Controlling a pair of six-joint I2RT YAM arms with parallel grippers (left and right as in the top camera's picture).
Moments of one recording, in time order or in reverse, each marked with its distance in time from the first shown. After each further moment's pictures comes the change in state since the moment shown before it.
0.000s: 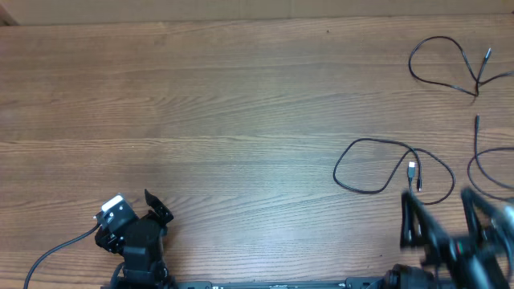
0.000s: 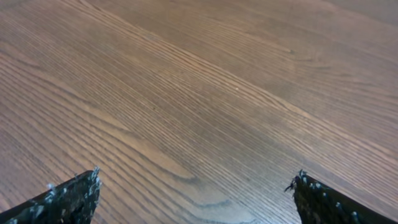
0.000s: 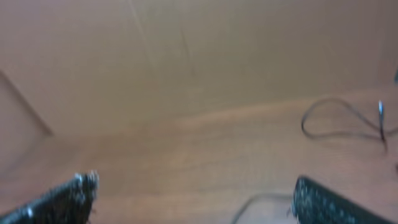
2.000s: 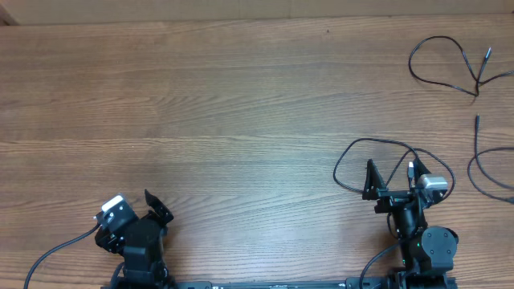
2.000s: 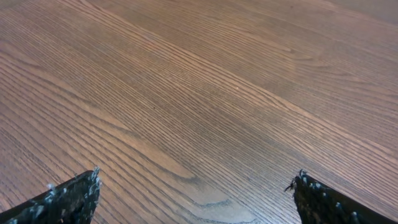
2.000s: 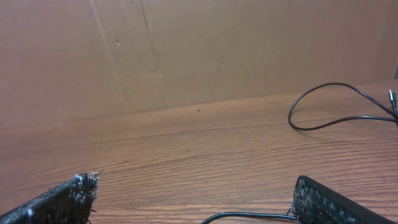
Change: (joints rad) left arm 0.000 0.000 -0.001 0.000 0.001 0.000; right arm 0.245 -0.322 -1.088 0.920 0.337 -0.017
